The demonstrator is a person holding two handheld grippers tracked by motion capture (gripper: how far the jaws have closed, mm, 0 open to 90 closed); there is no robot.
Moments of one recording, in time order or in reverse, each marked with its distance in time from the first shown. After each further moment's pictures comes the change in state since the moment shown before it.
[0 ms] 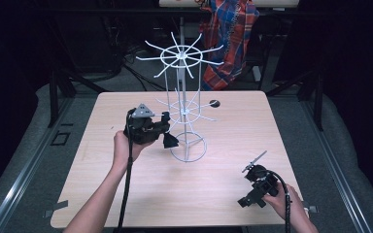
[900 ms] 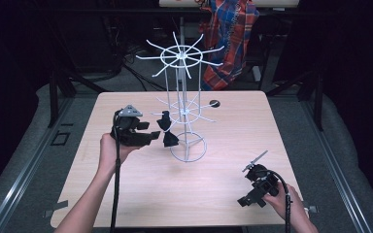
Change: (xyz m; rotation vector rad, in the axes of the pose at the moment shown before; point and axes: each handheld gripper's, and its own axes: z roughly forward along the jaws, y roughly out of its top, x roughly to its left) left arm 0.010 -0.011 -0.034 0.078 0.027 -0.066; right arm 0.000 0.000 -0.002 -0.020 0.001 -0.004
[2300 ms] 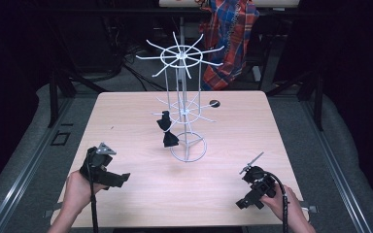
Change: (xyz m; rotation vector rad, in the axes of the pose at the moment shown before) left arm 0.005 -0.107 -0.036 0.291 0.145 -0.059; right arm 0.007 0.002 0.007 0.030 0.003 0.008
